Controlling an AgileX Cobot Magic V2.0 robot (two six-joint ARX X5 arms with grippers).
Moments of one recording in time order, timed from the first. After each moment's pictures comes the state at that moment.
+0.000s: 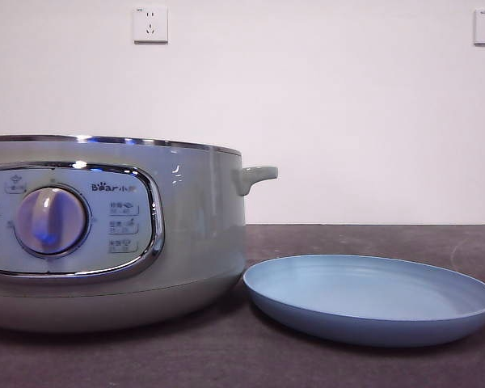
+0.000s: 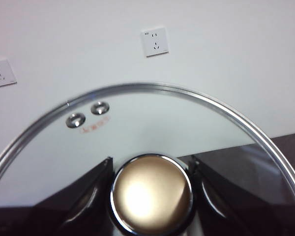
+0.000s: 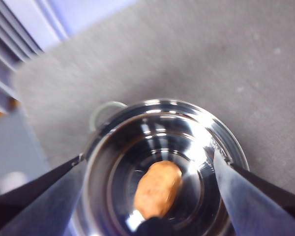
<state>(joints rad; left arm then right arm) -0.50 0.71 1.72 -1.03 -0.49 0.15 0.83 1.79 2.02 -0.92 -0.18 -0.04</state>
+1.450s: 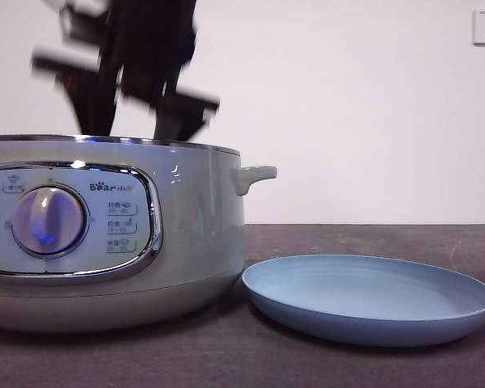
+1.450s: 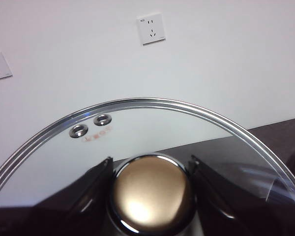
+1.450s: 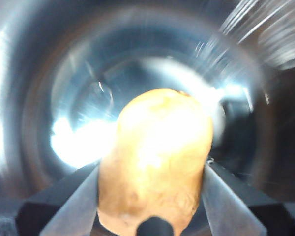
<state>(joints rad) -0.53 0.71 1.71 -1.07 -0.52 0.16 0.93 2.14 2.05 -1.05 0.03 0.07</state>
